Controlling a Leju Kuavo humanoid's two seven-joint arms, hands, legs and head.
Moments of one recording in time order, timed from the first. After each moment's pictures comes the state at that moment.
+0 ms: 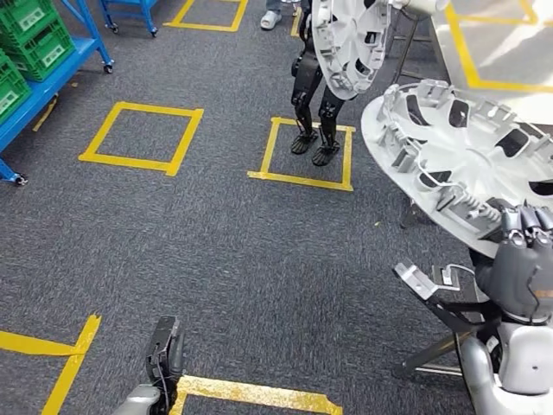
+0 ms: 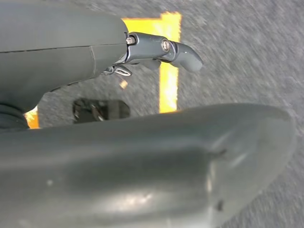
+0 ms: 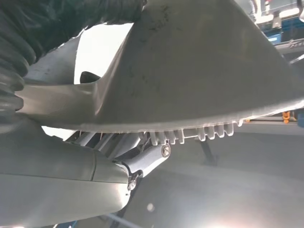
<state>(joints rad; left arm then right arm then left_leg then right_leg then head) -0.20 -0.11 -0.05 -0.24 0.04 0.01 -0.05 -0.12 -0.13 0.16 -1.74 1.54 -0.67 -0.11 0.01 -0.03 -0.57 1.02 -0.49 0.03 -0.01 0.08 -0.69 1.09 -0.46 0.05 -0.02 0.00</state>
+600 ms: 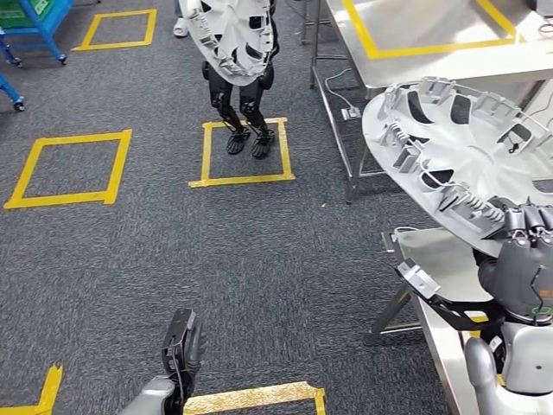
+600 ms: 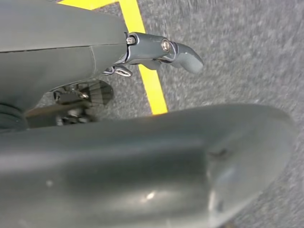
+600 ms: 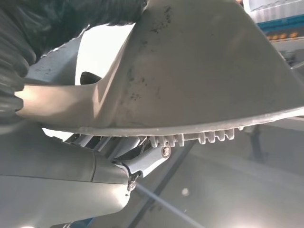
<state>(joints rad) -0.22 -0.15 -0.05 -0.24 0.03 0.00 -0.05 -0.12 -0.13 0.16 -1.75 1.54 -0.67 -0.11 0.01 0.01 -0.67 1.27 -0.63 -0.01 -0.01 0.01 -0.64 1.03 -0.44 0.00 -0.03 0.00</state>
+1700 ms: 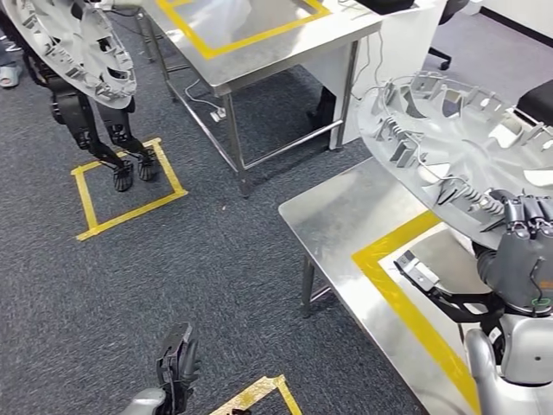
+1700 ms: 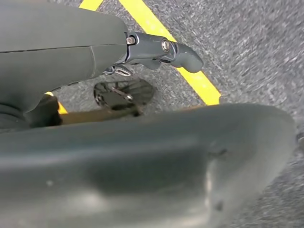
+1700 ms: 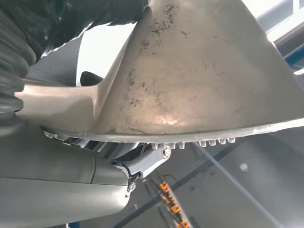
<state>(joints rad) -0.19 -0.12 -0.05 -0.24 0.04 -0.04 0.13 -0.16 -0.15 0.17 -1.73 1.54 -0.67 -0.10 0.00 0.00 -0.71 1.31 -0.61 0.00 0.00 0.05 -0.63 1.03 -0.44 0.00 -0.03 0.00</state>
